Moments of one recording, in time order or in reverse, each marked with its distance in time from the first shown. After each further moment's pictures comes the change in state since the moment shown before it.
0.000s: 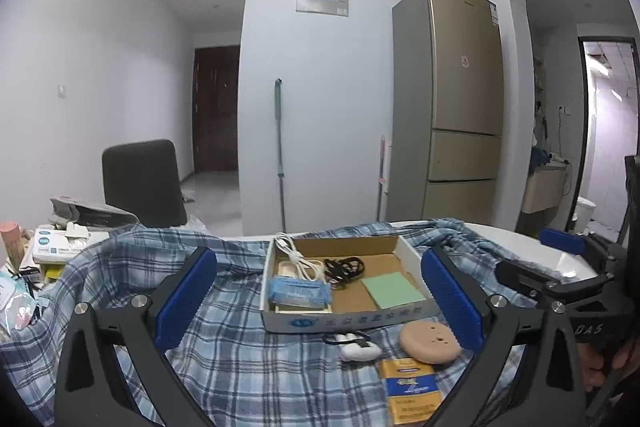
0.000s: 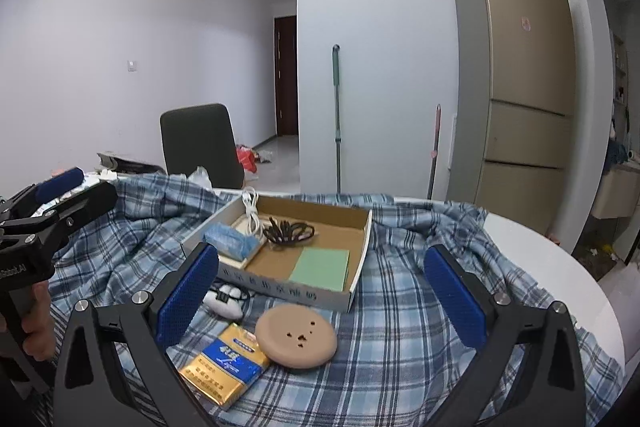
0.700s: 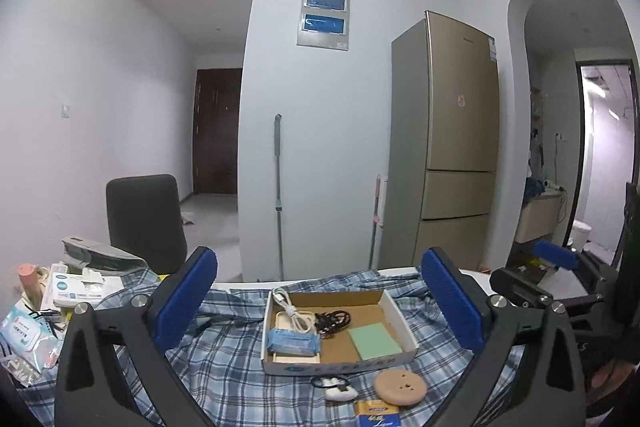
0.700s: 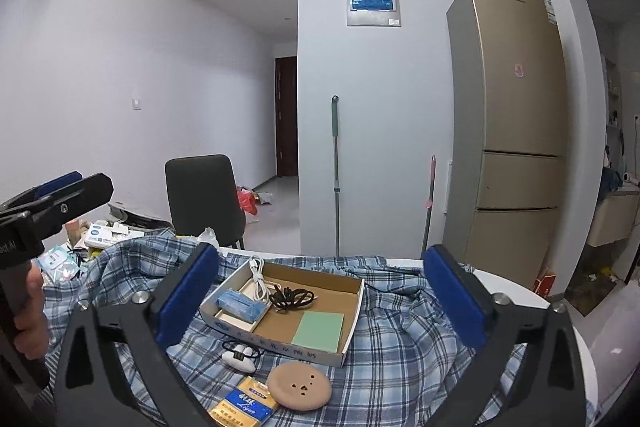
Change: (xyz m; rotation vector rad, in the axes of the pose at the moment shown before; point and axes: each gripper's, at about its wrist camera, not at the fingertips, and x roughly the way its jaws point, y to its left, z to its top) left arm -0.047 -0.007 0.088 -0.026 -0.089 -0.007; right arm -0.053 0.004 0.066 -0.004 -0.157 0.000
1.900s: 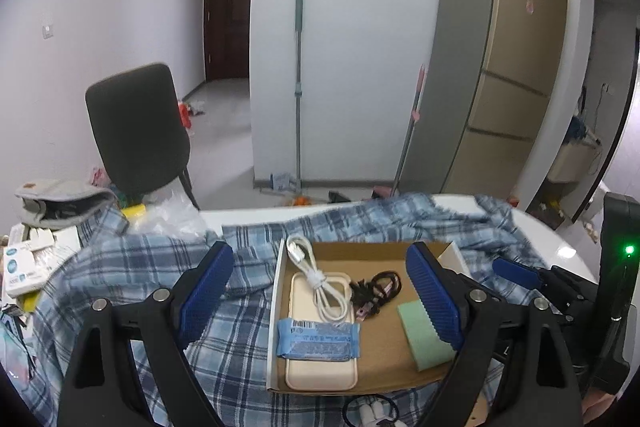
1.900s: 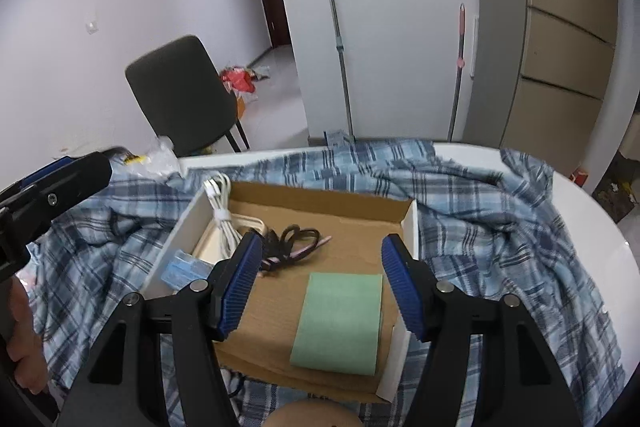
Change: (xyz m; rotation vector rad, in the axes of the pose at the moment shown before) left arm 0.235 0.045 -0.035 -0.054 0.473 0.086; right arm 0.229 -0.005 -0.030 0.129 0.531 0.044
